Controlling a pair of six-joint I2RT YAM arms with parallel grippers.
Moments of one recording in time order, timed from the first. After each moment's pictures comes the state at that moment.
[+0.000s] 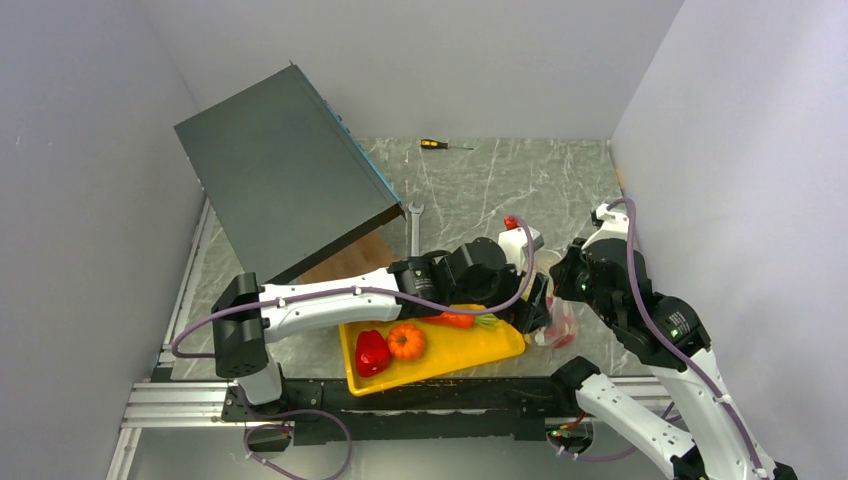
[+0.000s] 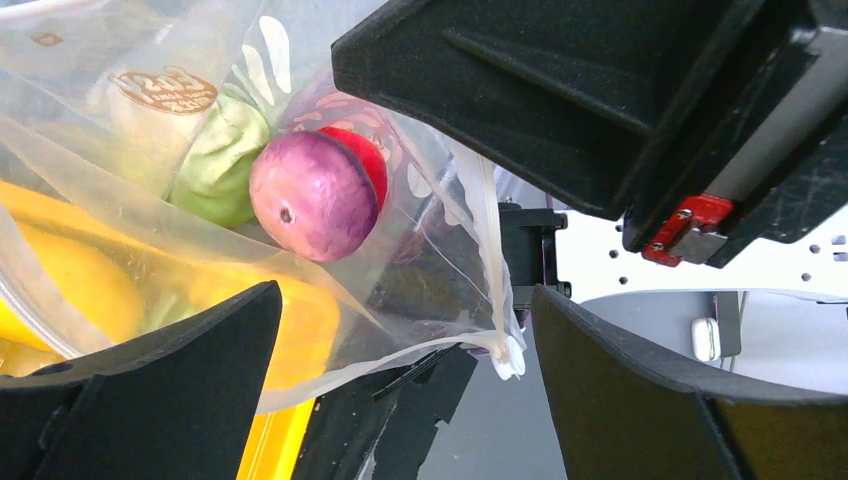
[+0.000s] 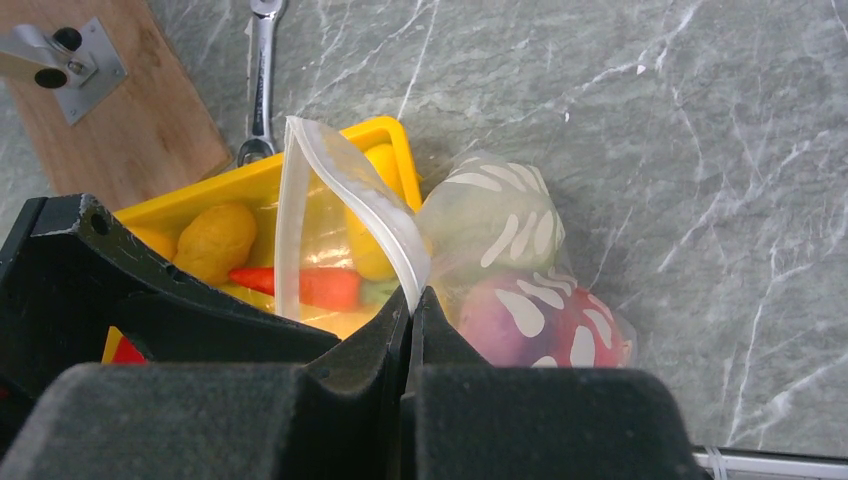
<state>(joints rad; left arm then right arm) -1.28 1.69 1.48 -0.20 0.06 -0.58 0.55 0.65 1.10 -1.06 0.33 0.53</state>
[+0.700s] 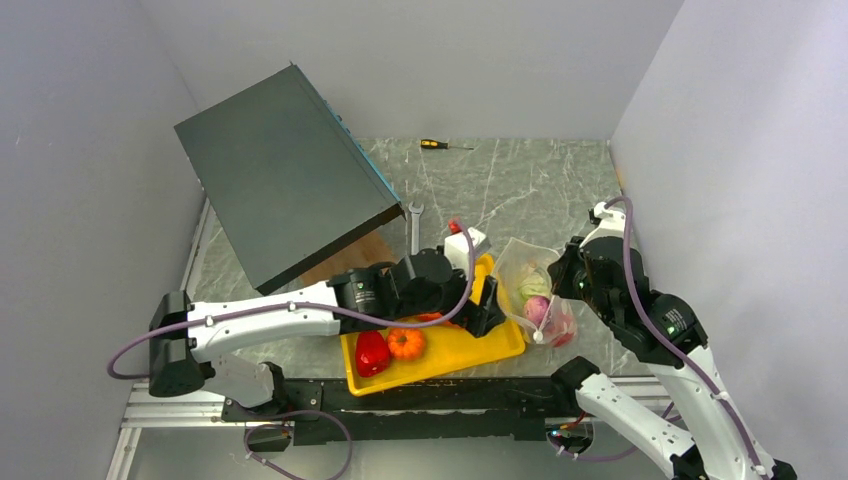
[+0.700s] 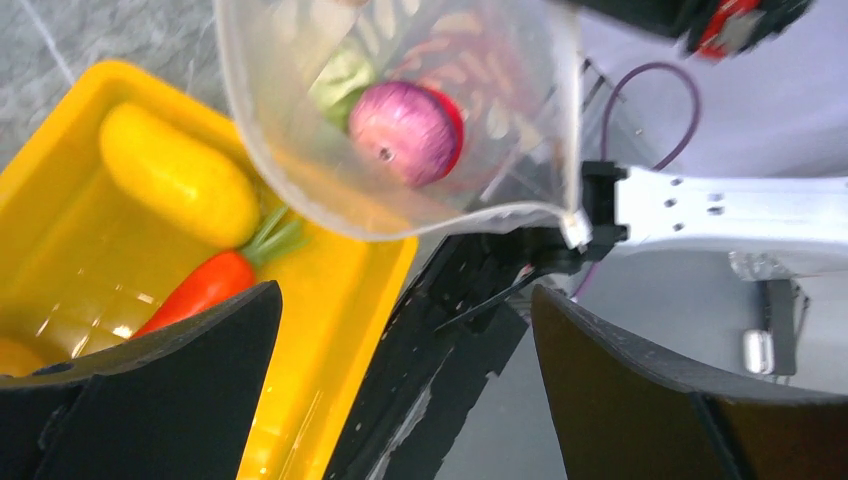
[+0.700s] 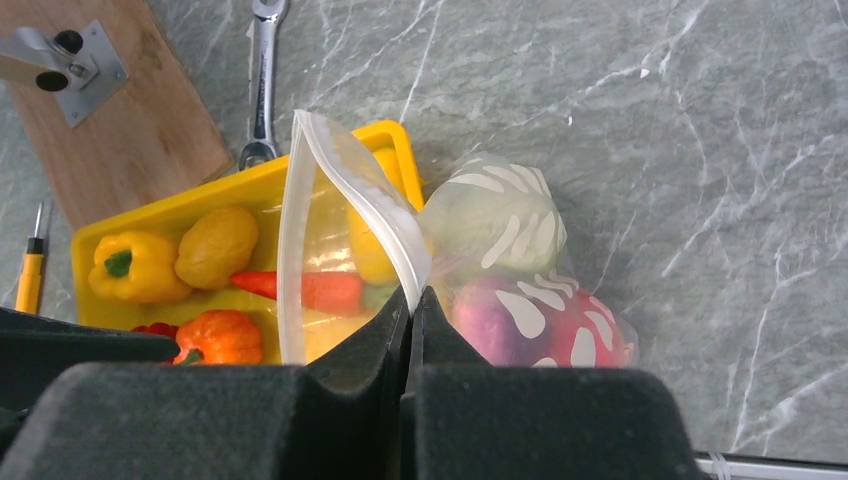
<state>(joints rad) -1.28 1.40 1.25 -0.25 -0.09 -0.57 0.55 0.66 1.10 -1.05 0.33 0.53</state>
